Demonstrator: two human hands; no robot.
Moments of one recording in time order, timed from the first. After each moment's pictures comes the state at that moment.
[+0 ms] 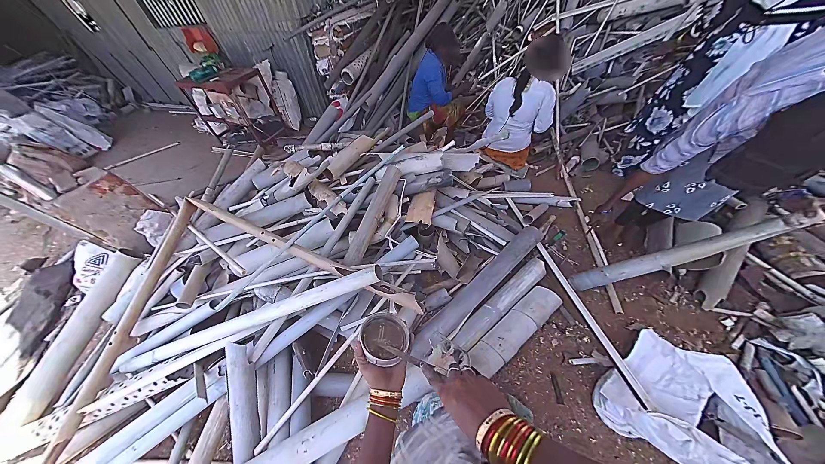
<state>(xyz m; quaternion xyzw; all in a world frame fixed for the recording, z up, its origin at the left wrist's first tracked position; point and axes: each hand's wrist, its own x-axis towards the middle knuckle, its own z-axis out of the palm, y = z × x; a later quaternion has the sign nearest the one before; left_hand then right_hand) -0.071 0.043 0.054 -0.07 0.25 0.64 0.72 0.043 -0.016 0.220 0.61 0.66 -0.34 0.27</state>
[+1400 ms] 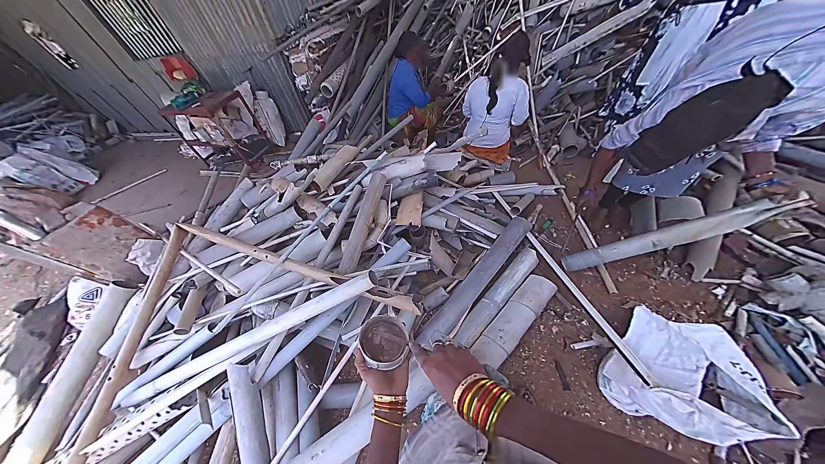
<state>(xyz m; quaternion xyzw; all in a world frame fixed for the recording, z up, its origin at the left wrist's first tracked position) -0.059 0.034 0.071 -0.04 0.25 0.65 0.72 0.044 -0.002 0.224 0.63 0.67 -0.34 0.22</state>
